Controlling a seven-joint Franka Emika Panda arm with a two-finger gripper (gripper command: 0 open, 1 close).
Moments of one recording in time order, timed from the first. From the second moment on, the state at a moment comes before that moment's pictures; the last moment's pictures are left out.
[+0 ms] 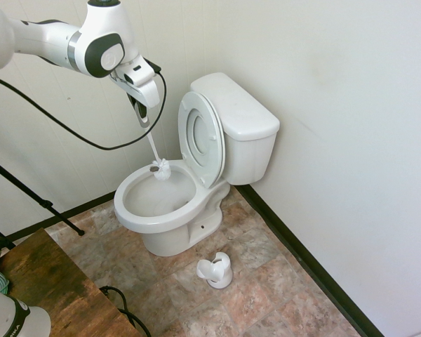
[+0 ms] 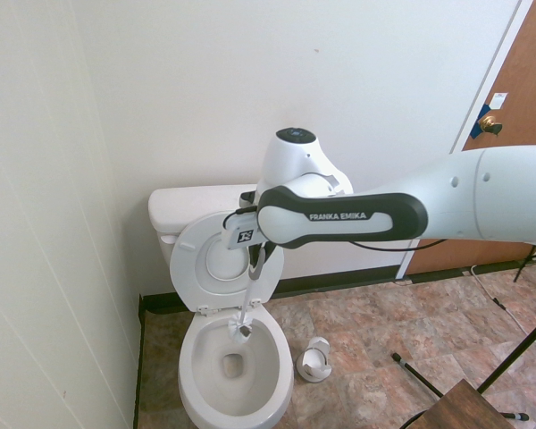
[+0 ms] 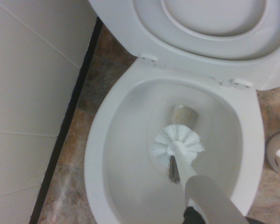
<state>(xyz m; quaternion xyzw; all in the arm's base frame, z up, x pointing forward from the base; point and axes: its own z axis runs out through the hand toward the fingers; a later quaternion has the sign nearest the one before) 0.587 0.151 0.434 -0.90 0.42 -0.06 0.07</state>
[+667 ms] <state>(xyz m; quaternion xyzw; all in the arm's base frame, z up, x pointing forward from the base) 0.648 0.188 0.286 -0.88 0.47 -0.06 0.04</state>
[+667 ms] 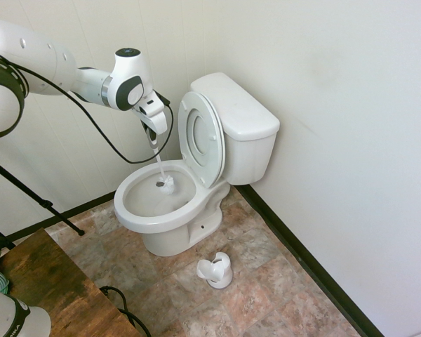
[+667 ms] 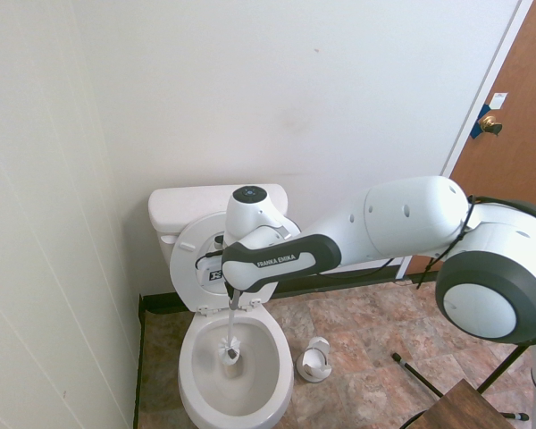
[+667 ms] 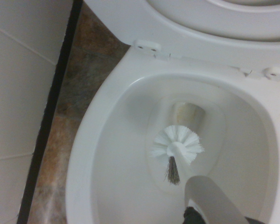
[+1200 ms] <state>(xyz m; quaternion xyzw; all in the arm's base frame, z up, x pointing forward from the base) 0.682 0.216 0.228 -0.86 0.50 -0.07 0.02</state>
